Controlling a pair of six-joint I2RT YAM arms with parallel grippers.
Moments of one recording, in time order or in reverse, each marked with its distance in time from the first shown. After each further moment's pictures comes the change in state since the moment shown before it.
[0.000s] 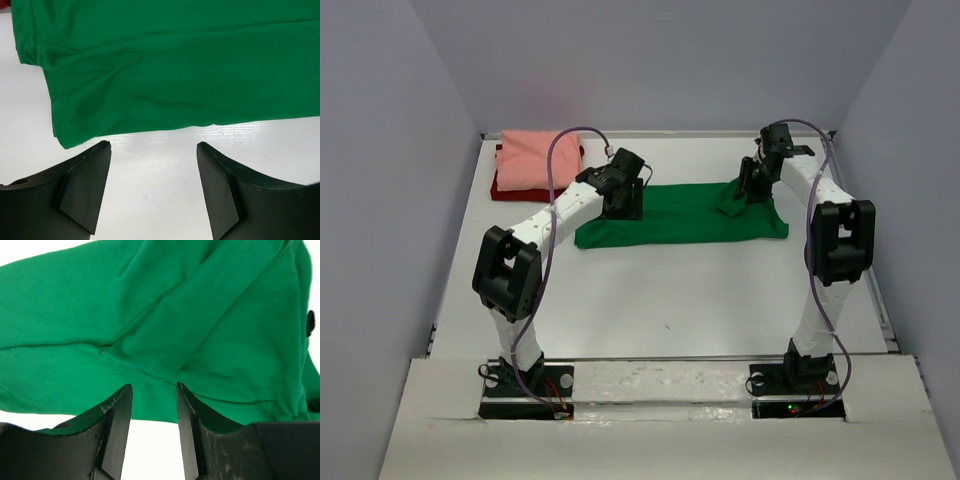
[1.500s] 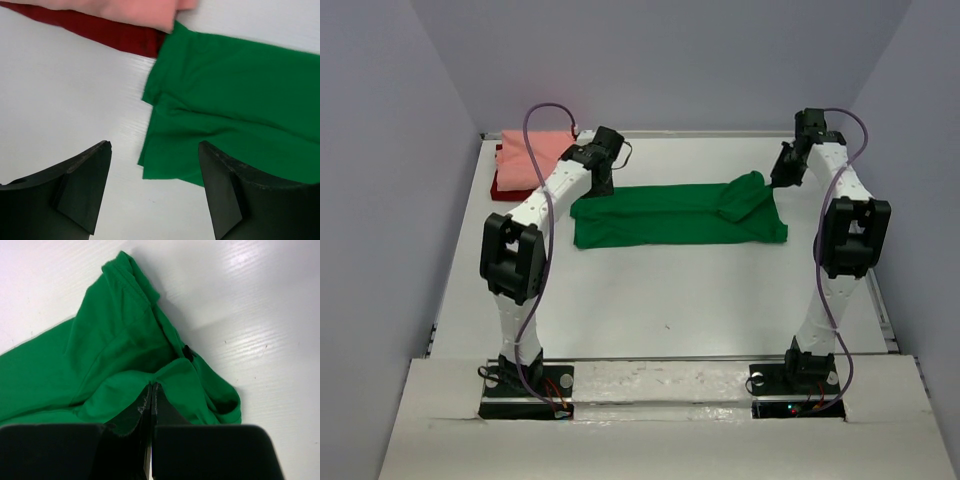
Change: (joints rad) left arm 0.156 0.149 0.239 -0.175 -0.312 -0.071; right arm -0.147 0.066 0.192 -0.106 0.119 0.098
